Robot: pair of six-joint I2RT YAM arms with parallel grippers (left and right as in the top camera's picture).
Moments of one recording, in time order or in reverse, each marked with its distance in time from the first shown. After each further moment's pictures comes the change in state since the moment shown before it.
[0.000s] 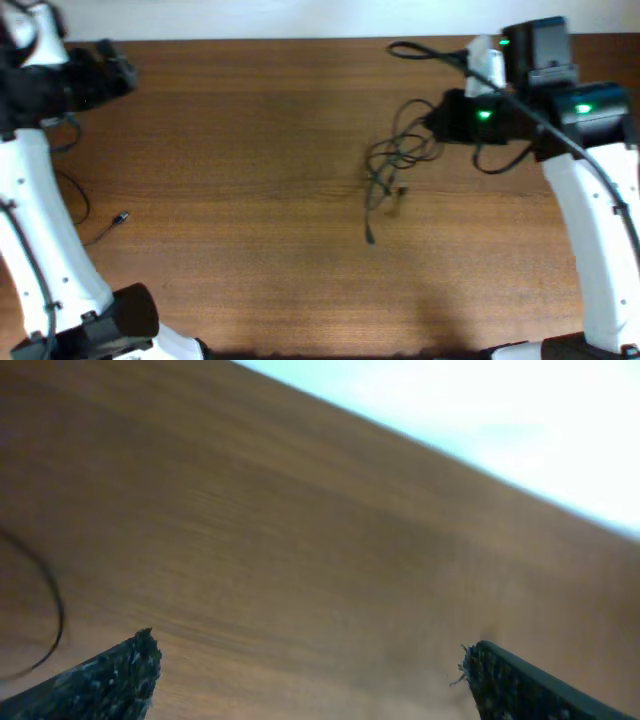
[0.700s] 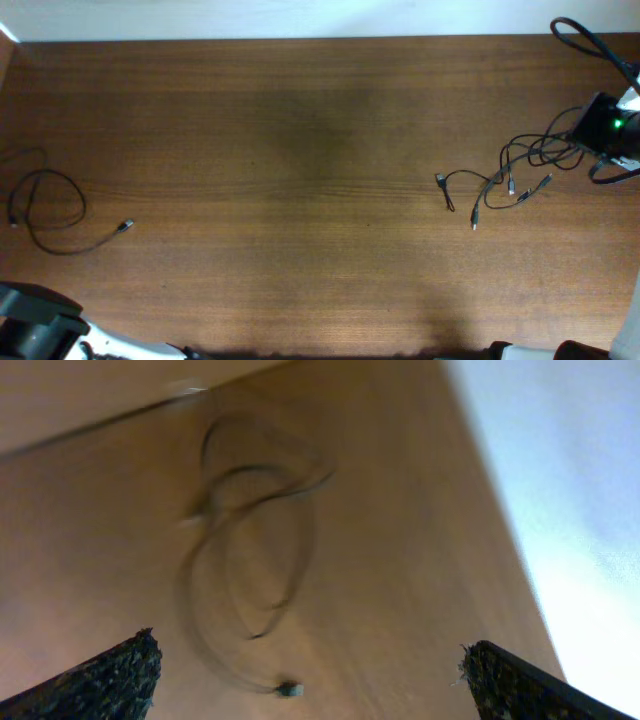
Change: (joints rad) left arm 0.762 0.237 0.005 0.092 0.201 -0.053; right arm -0.490 -0.084 0.002 -0.124 0.338 0.016
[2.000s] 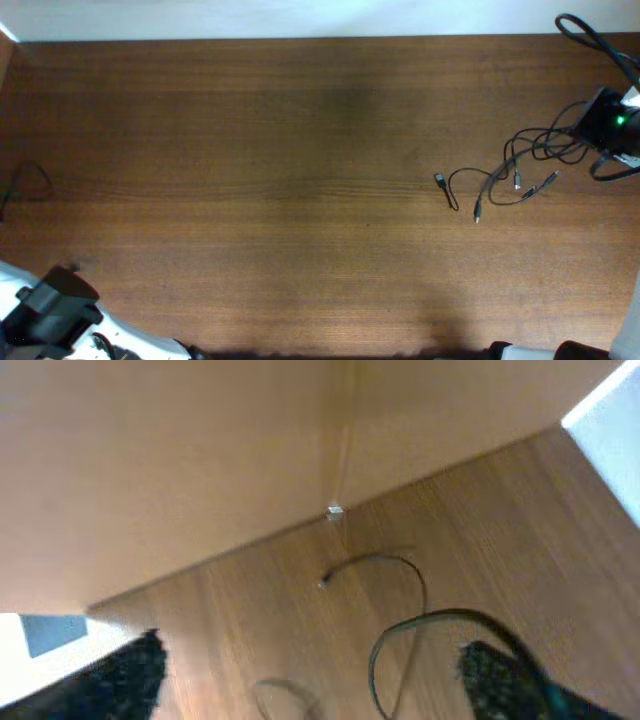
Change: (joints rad) left arm -0.189 0.001 0.301 -0.105 -0.656 -0.068; right arm 0.000 -0.001 0.000 0.032 0.026 0.015
